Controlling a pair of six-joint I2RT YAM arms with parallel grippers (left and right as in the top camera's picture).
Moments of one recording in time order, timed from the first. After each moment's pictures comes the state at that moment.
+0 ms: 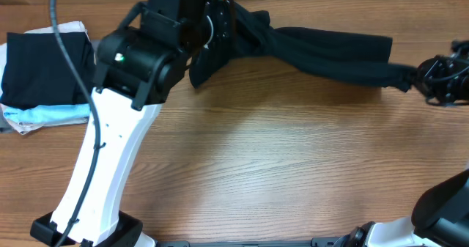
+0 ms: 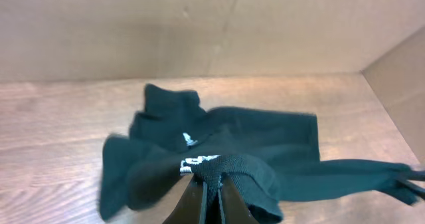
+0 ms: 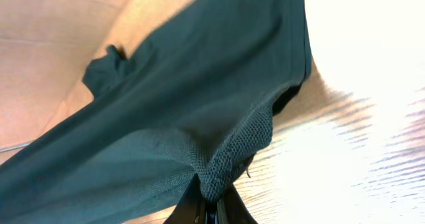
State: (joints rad) left arm -0.47 1.70 2.23 -1.08 -0.06 -0.38; right arm -0.54 1.70 1.58 -1.05 -0.61 0.18
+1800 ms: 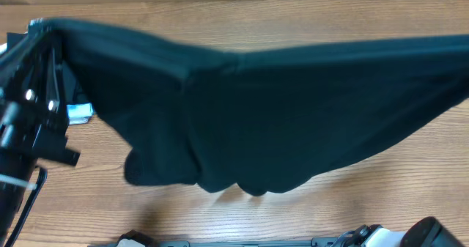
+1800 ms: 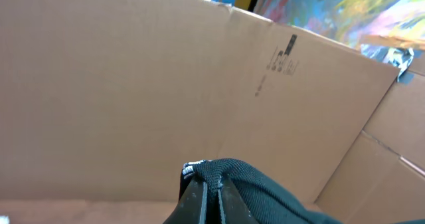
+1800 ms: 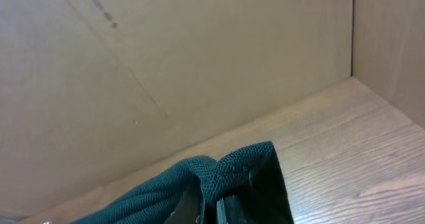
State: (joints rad) left arm -0.43 1.28 2.60 -1.25 -0.18 -0.34; right arm -0.83 1.50 2.76 -1.64 -0.72 0.12
